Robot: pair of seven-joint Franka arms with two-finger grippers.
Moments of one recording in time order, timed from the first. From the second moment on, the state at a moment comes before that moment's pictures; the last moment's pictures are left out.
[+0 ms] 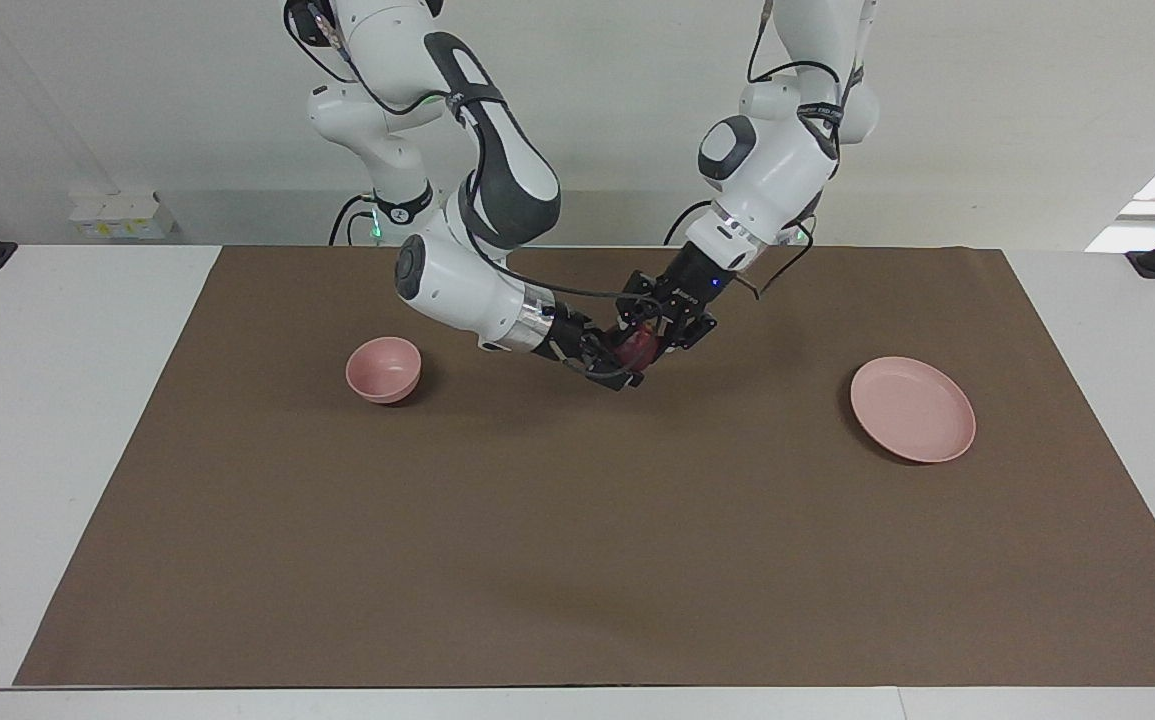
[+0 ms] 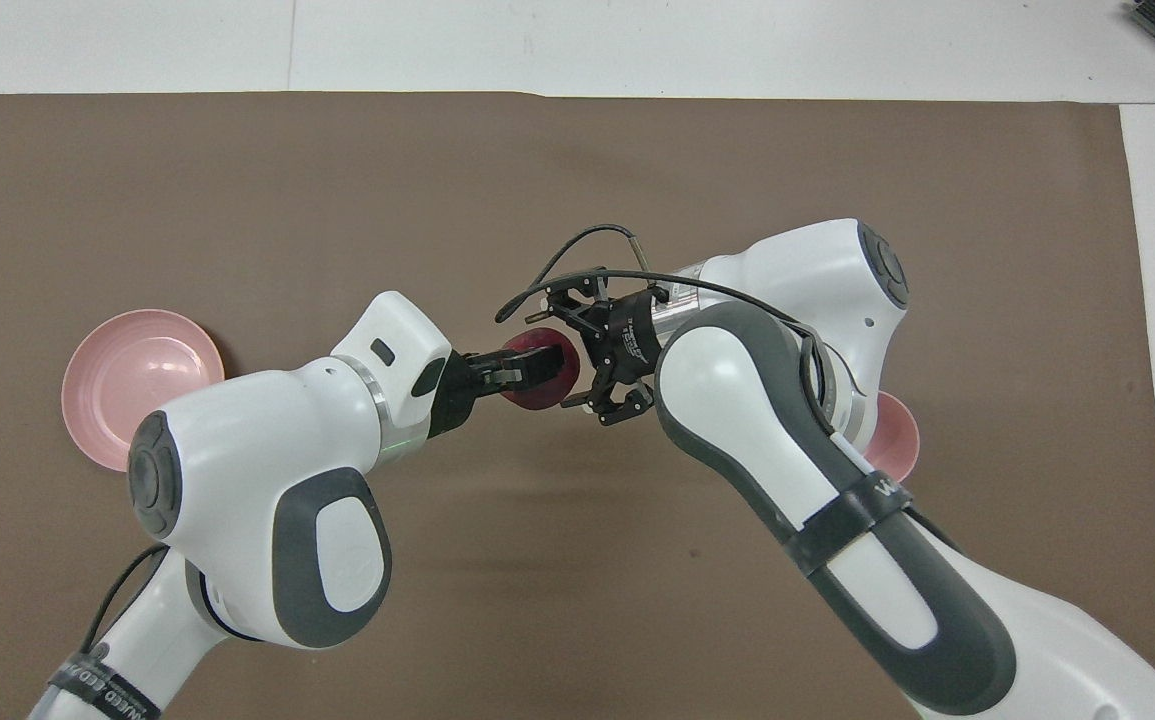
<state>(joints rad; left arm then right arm) -0.30 -0.01 -0.30 -2.15 -0.83 2.68 0.02 0.39 0.32 0.05 -1.78 0.98 2.15 1.00</state>
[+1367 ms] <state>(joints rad) 0.00 -0.01 -0.28 -1.92 -0.28 2.13 0.02 0.36 0.26 0.04 -1.70 0.63 2.08 0.96</state>
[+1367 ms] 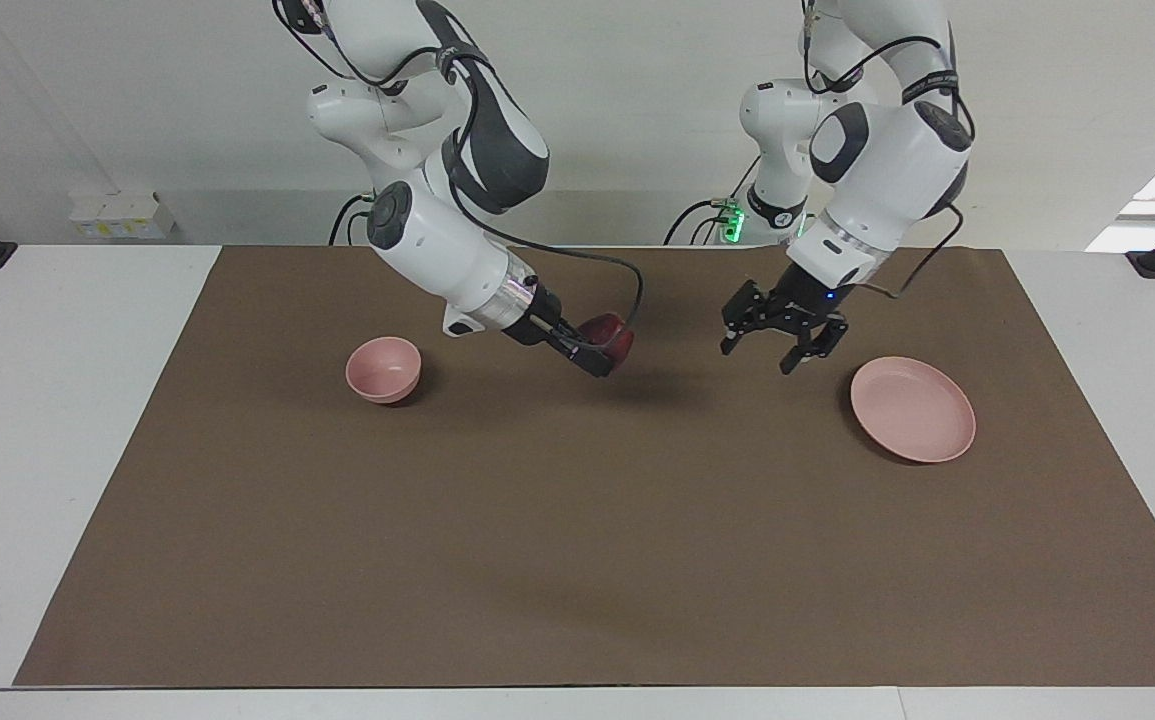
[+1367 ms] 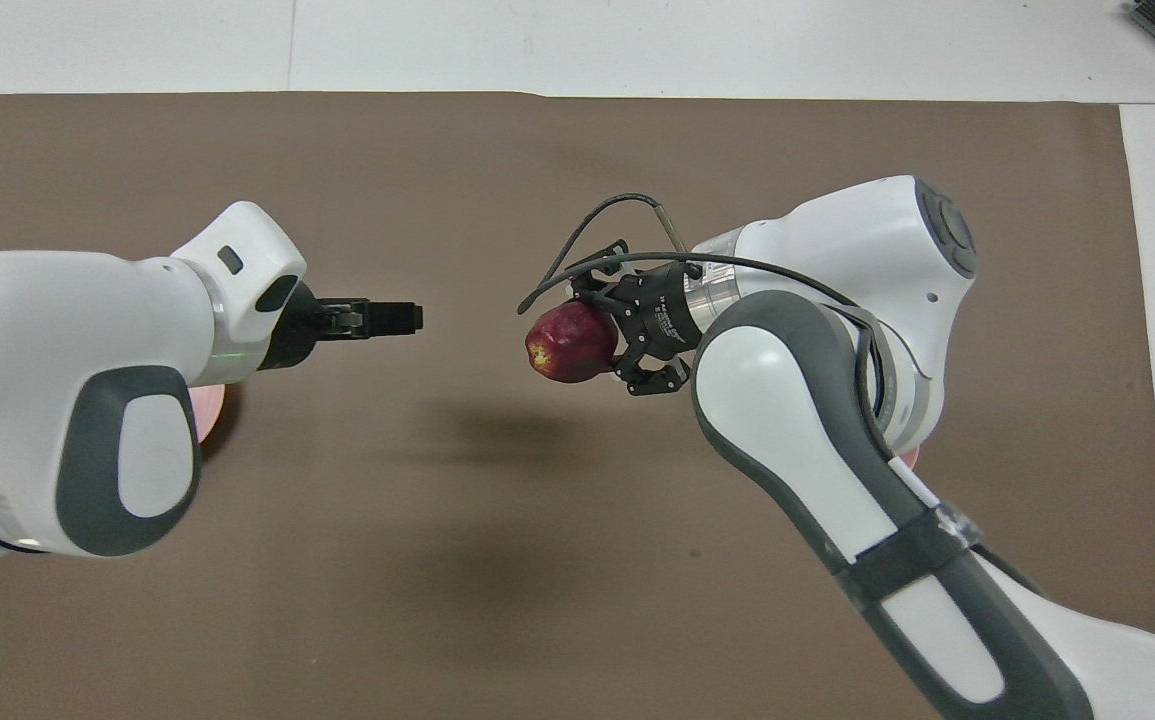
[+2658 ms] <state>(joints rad) 0.03 0.03 -0.07 -1.47 0.00 1.54 0.17 0.14 0.13 0.04 -2.01 0.02 2.14 0.14</state>
